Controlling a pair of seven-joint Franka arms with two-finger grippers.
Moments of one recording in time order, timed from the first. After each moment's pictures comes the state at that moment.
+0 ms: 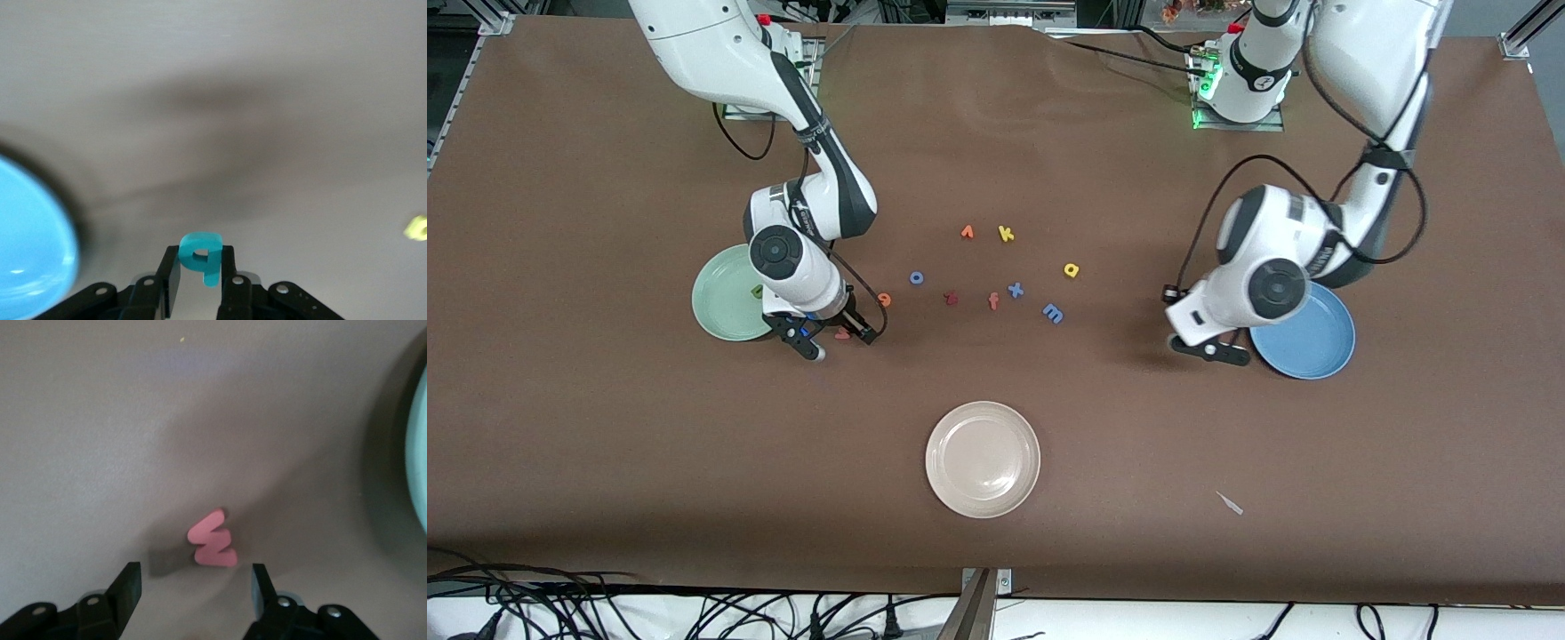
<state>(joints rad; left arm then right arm) -0.15 0.45 -0.09 -1.87 -0.03 2.01 0.02 0.57 0.56 -0.15 -1.97 0.19 2.51 0.97</state>
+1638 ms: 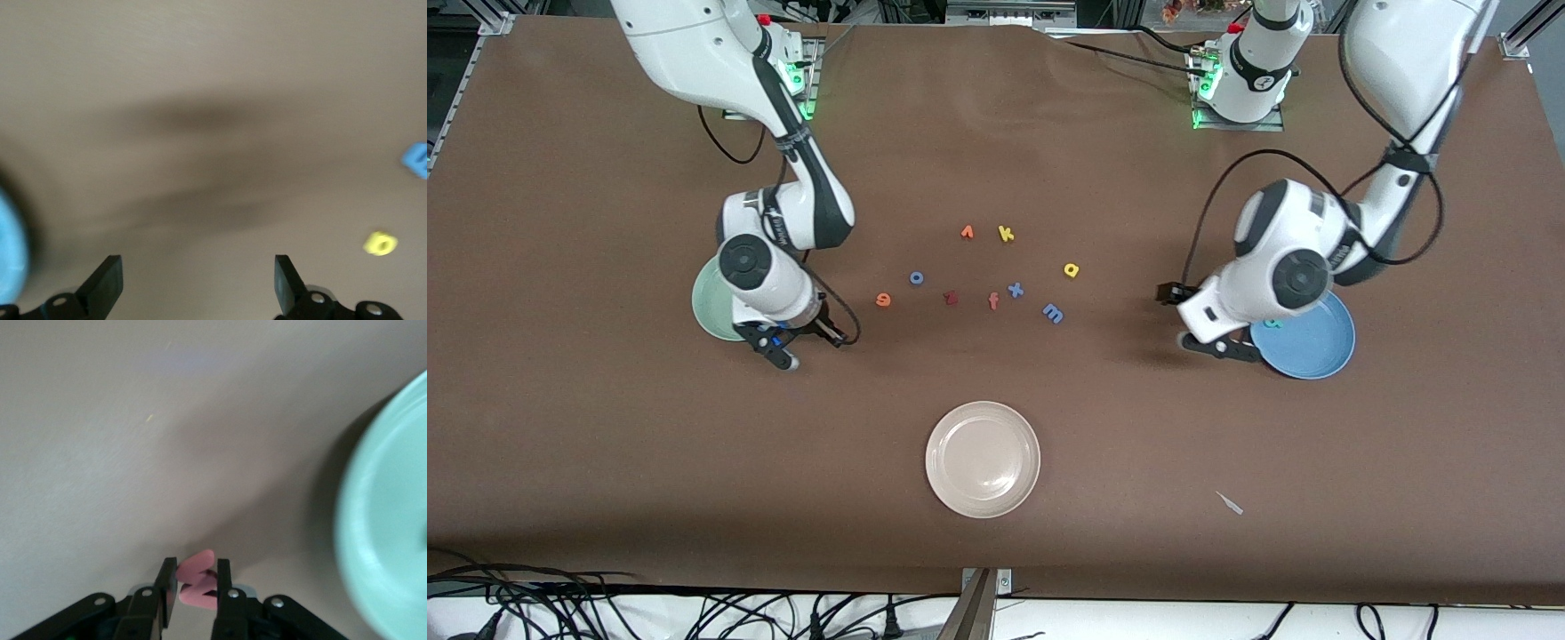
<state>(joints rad) 0.09 0.43 -0.45 -1.98 0.04 2.16 -0.23 0.56 0.51 -0.25 -1.96 0.18 2.39 0.82</state>
